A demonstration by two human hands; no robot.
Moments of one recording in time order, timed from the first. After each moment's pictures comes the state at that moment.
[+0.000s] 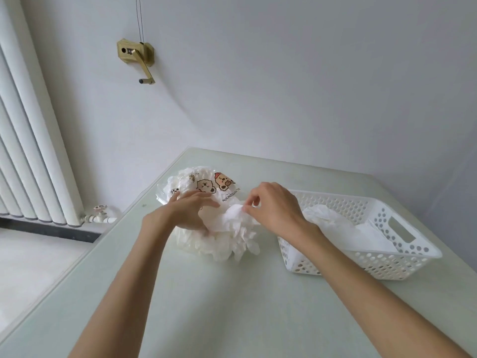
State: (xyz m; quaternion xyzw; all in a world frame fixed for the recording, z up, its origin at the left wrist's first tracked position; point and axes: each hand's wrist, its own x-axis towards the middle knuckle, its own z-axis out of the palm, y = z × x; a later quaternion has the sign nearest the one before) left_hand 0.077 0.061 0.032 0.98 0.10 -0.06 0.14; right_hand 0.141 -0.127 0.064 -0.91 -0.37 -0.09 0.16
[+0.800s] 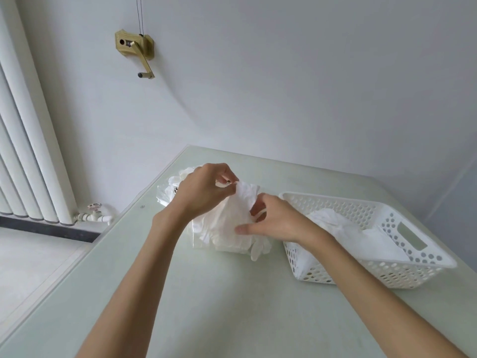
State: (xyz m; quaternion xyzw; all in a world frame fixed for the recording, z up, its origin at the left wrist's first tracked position) left_hand 0.090 0.044 0.059 0.90 0.05 0.26 0.34; right_hand 0.143 -0.124 0.062 -0.90 -0.31 0.14 0.27
